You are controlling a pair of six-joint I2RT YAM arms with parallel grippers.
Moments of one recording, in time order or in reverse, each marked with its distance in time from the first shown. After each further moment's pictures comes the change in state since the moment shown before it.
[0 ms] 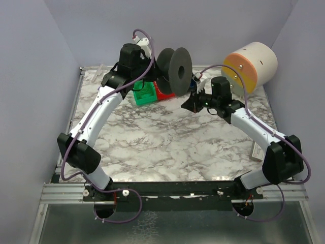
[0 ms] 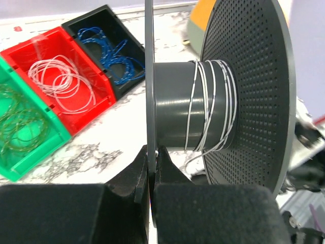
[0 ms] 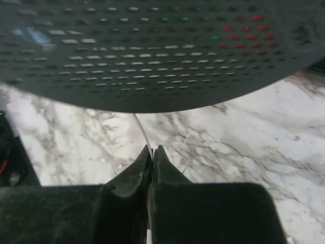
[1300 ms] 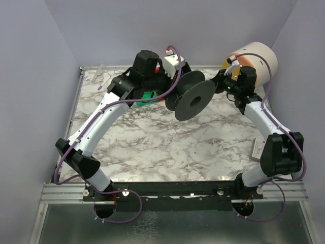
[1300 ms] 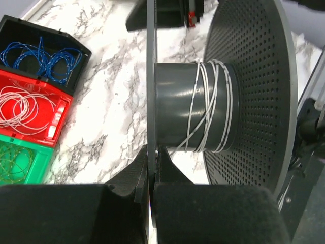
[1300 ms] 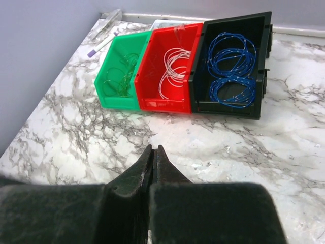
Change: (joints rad) left arm -0.168 -0.045 0.096 -0.225 0.177 0.404; right arm -0.315 0.060 0.029 0.254 0.008 0.184
